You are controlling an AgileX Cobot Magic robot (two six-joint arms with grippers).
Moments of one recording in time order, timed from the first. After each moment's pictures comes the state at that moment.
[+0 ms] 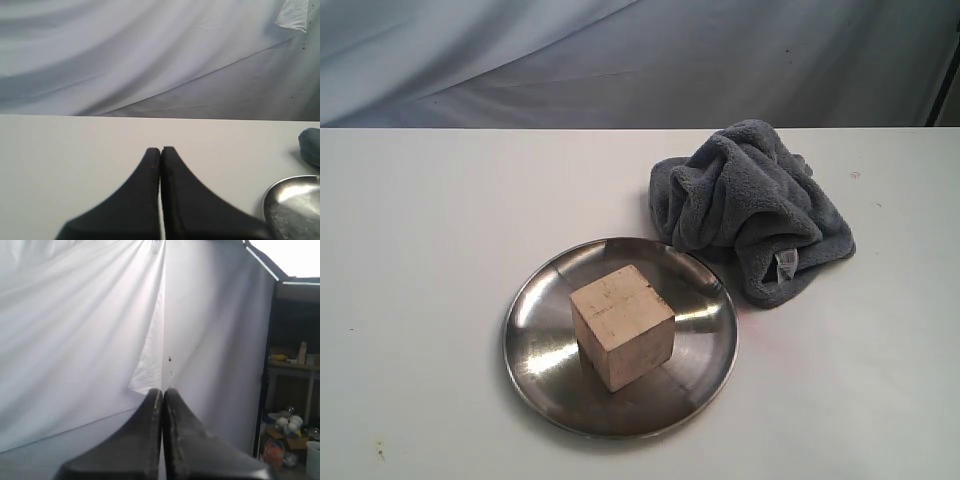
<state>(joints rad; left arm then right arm) -0.03 0.00 0.00 -0.04 0.15 0.01 0.00 0.70 -0.72 0.12 -0.16 -0.24</state>
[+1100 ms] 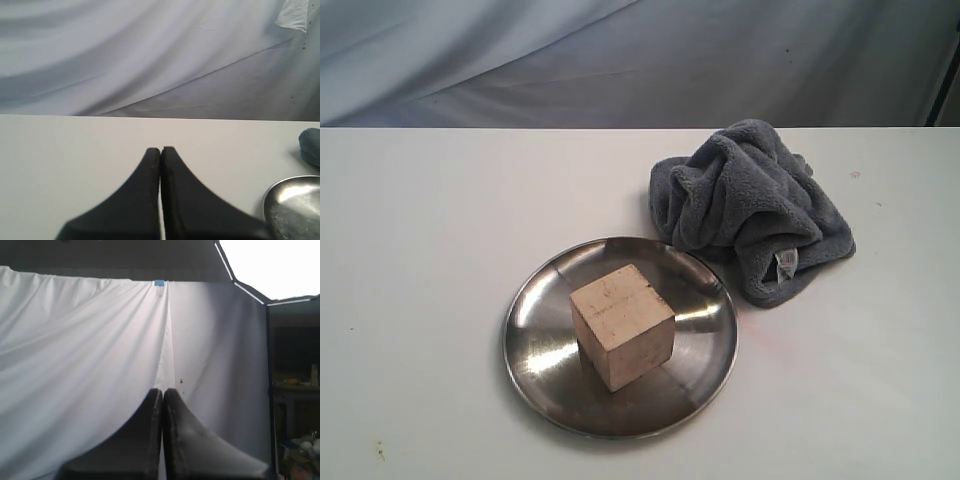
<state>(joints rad) -0.03 0.00 0.00 -0.04 0.15 0.01 0.00 0.00 -0.38 0.14 0.05 -0.16</state>
